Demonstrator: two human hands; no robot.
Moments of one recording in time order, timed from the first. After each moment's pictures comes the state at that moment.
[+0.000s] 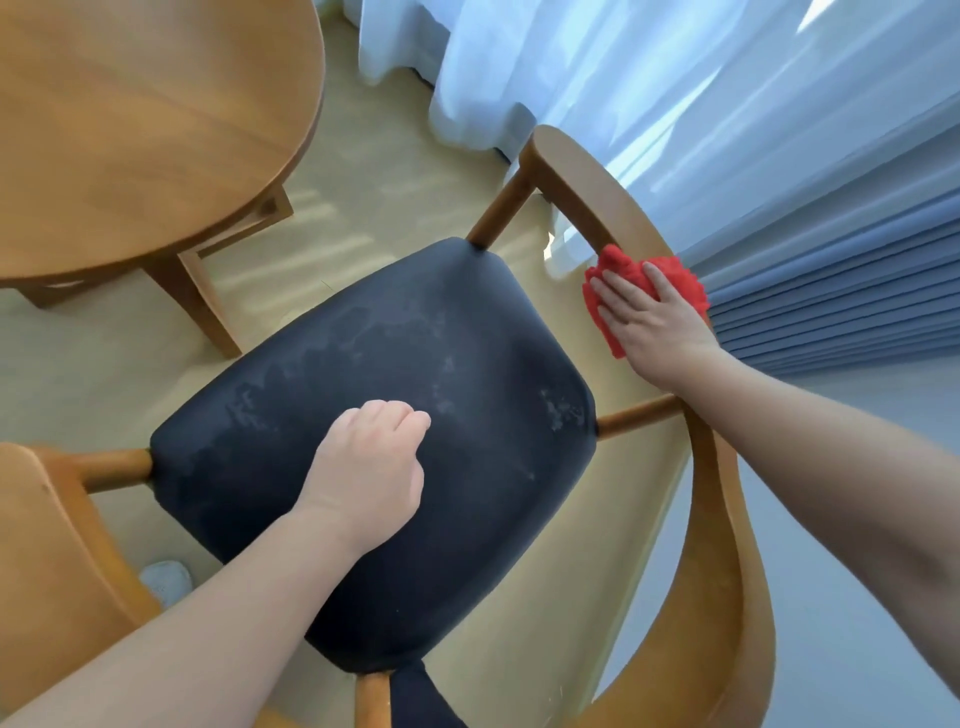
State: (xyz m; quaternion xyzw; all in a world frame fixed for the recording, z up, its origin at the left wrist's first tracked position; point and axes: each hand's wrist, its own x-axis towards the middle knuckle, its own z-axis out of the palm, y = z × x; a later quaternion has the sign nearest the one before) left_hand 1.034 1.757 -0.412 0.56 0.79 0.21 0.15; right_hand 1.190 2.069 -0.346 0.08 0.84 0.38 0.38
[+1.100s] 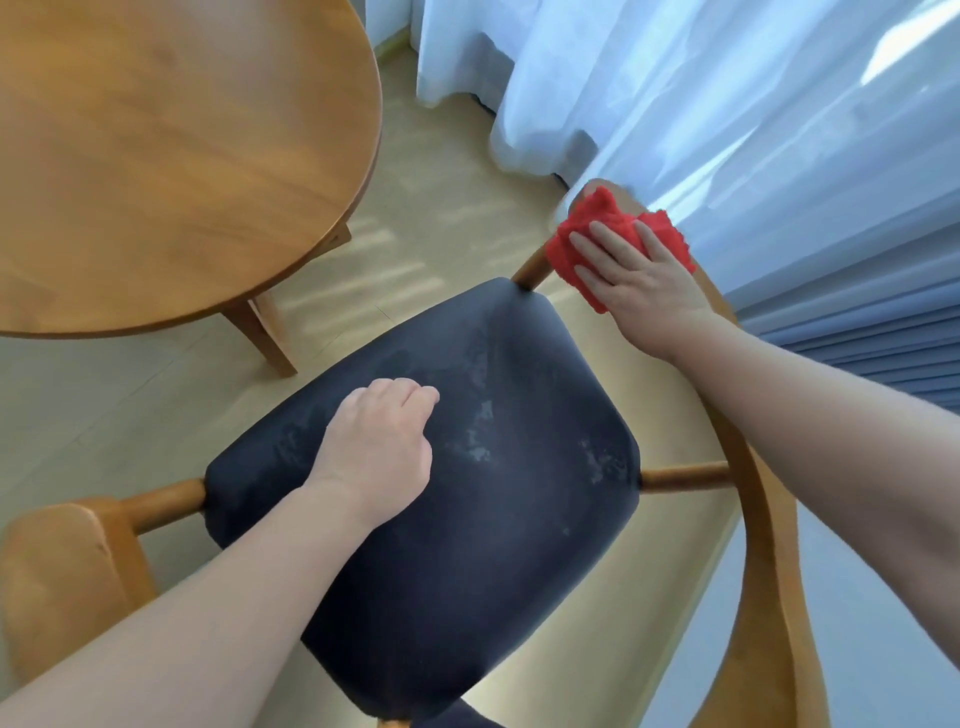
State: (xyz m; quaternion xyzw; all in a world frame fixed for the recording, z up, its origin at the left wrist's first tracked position) left_hand 0.978 1.799 -0.392 0.51 0.83 0.17 0.14; right_hand 1.084 2.113 -0.353 0.05 0.92 0.31 0.24
